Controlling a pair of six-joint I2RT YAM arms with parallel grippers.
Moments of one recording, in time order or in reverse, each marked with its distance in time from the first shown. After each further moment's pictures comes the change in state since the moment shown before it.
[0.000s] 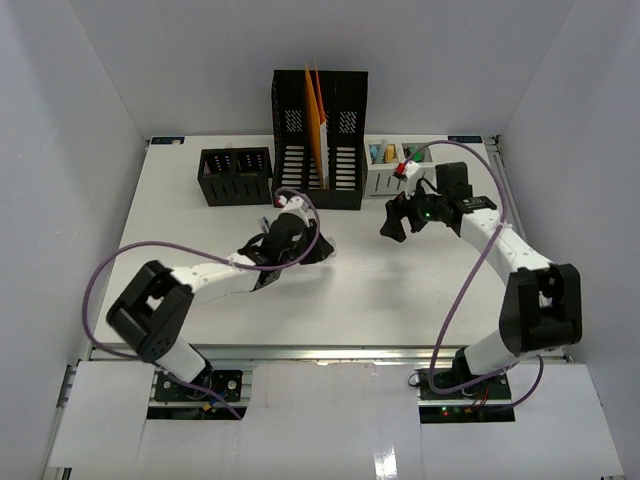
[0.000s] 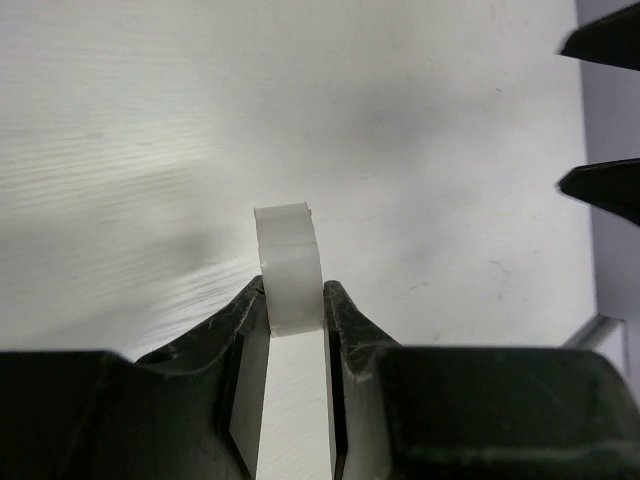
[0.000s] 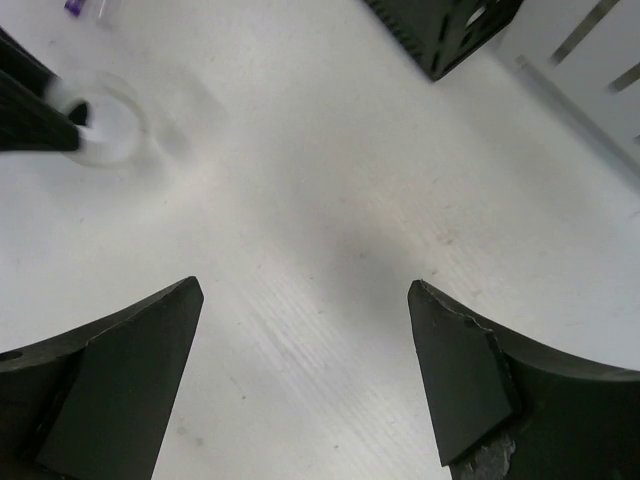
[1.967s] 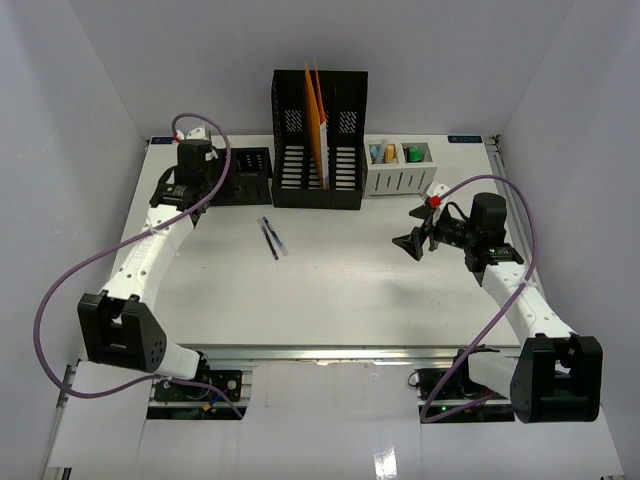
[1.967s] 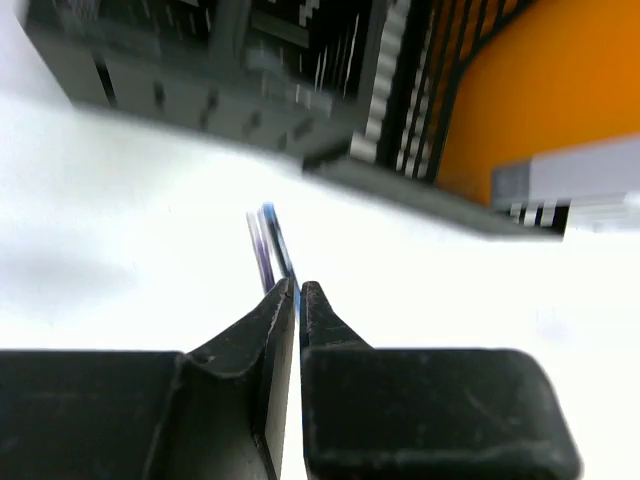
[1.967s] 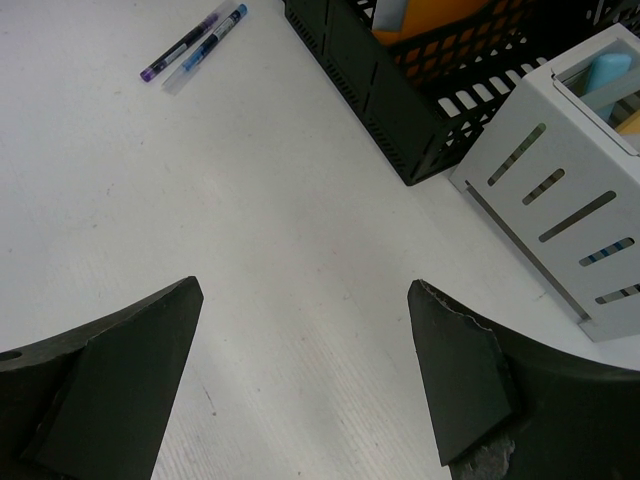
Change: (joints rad) left arm 0.538 -0.147 0.496 -0.723 -0.044 0.232; right arm -0.140 -0.387 -0.400 0.420 -0.264 -0.071
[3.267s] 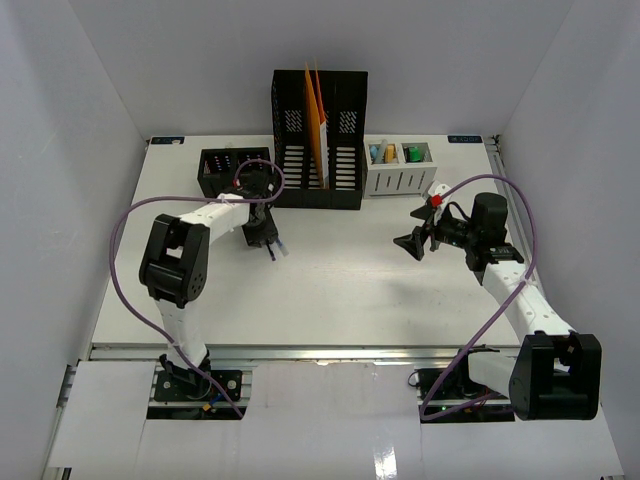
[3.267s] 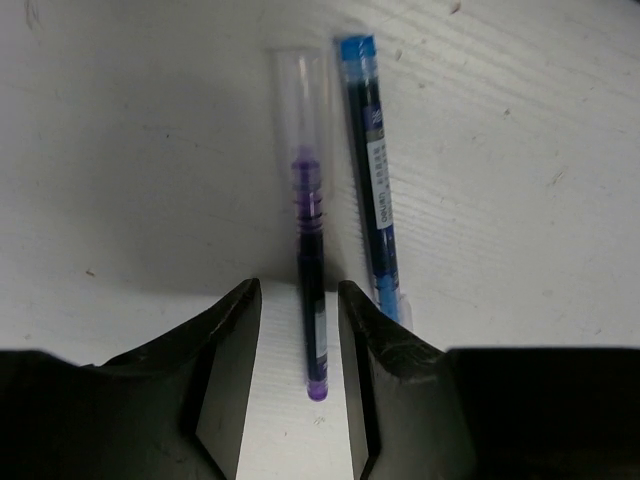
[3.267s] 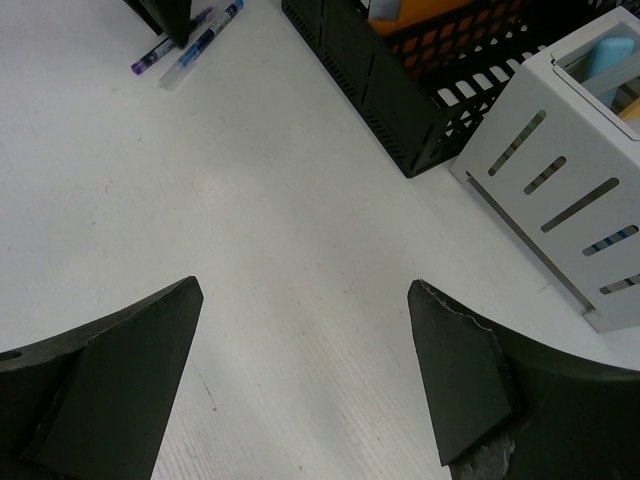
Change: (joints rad) left arm -0.165 0.491 -0.009 -0.097 -0.105 -0.132; right arm -0.015 0.013 0.000 -0.006 -0.006 0.003
